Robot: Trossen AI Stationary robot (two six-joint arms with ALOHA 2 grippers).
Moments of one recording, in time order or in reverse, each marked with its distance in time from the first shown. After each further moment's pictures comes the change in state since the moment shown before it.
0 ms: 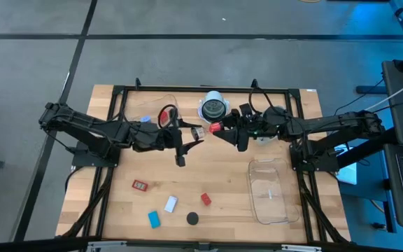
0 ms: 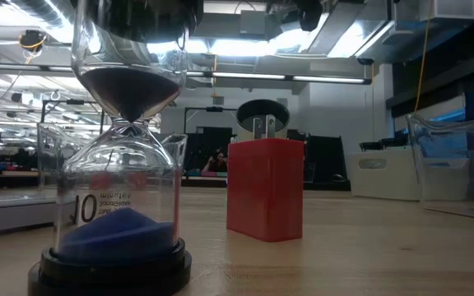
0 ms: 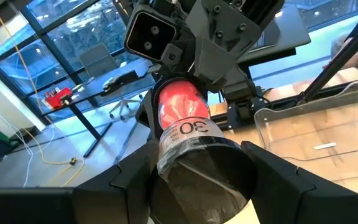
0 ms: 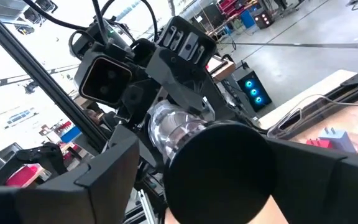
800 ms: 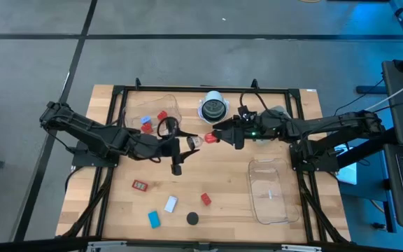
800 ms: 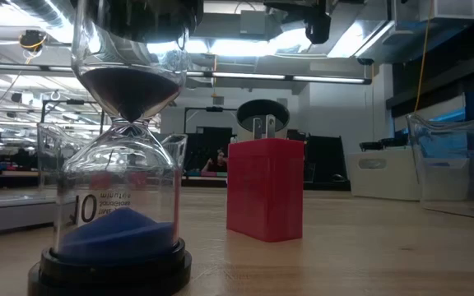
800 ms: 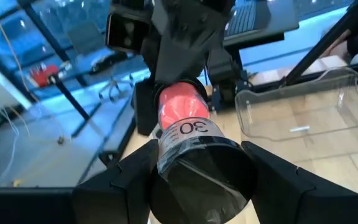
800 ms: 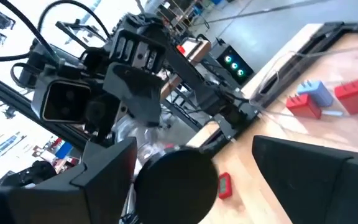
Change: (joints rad) left arm -0.102 0.000 0.000 -0.103 -0.086 -0.125; right arm 0.014 -0.001 0.000 -0.123 0.077 0.198
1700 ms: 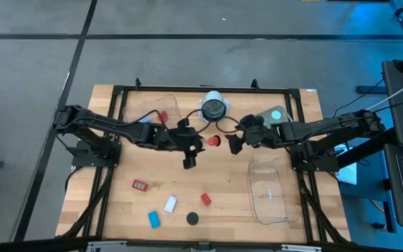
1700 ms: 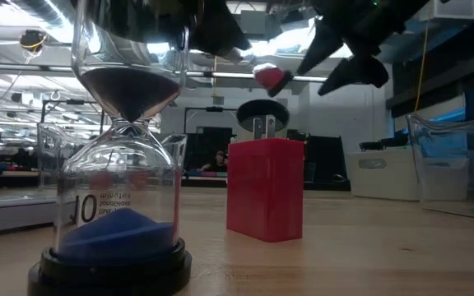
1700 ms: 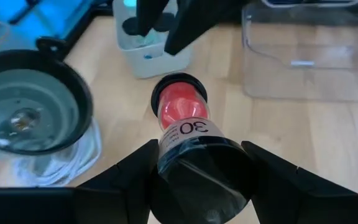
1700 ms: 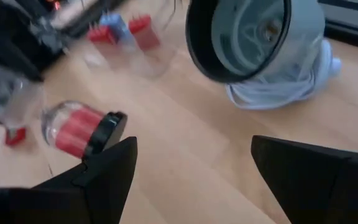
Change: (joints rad) left arm 0.205 0.190 0.000 -0.167 0.283 -0.337; right arm 0.069 0.000 0.000 -0.695 0.441 -0.037
